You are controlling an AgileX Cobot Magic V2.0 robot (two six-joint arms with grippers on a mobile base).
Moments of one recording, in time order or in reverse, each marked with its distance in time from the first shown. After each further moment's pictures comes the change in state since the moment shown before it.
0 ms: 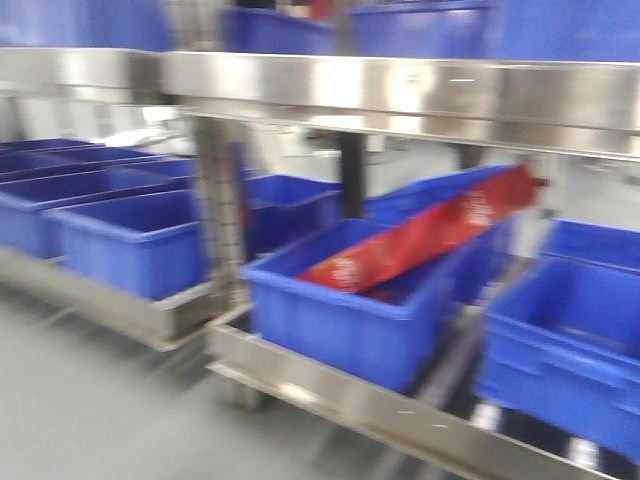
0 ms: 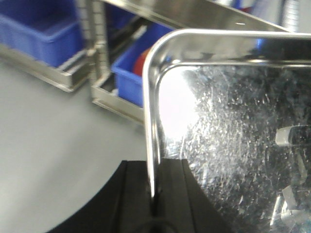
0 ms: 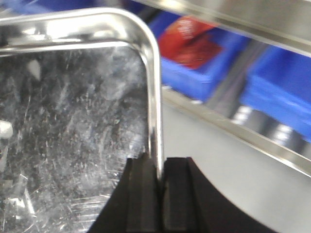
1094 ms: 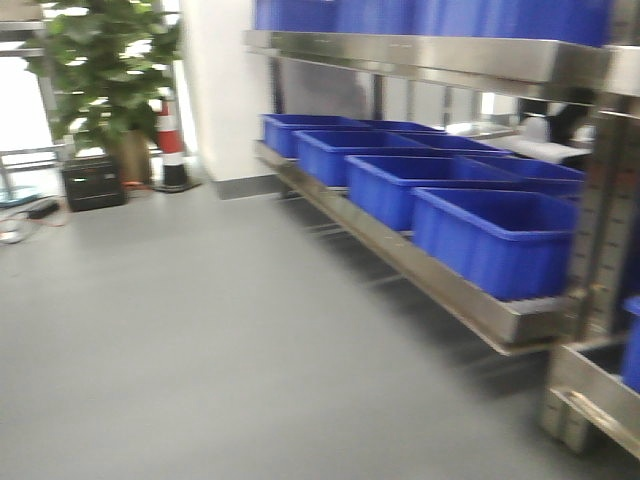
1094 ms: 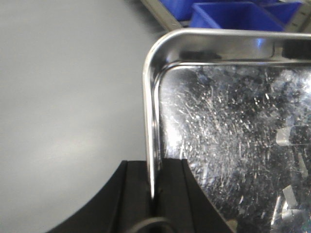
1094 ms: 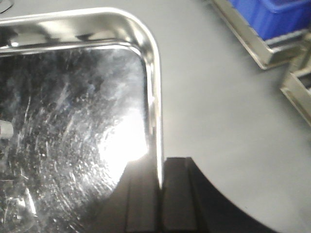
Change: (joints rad) left arm 0.000 0.000 0.000 0.000 0.000 0.000; right arm 0.000 0.000 0.000 0.000 -0.002 0.000
